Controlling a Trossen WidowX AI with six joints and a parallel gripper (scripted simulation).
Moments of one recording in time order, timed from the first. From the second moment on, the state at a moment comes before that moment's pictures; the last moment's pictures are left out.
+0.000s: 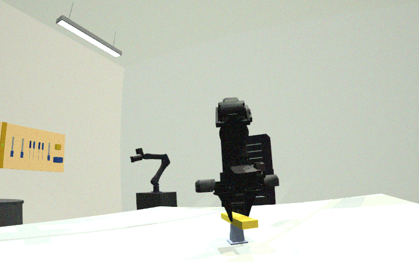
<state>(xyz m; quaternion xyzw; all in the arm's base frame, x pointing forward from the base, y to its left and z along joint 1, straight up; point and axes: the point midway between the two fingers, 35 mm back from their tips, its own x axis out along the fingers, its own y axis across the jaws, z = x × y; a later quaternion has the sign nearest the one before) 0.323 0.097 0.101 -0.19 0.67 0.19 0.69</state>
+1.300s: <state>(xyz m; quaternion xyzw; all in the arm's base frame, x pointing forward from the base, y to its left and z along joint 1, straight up) 0.323 0.097 0.099 -0.19 0.67 0.19 0.69</state>
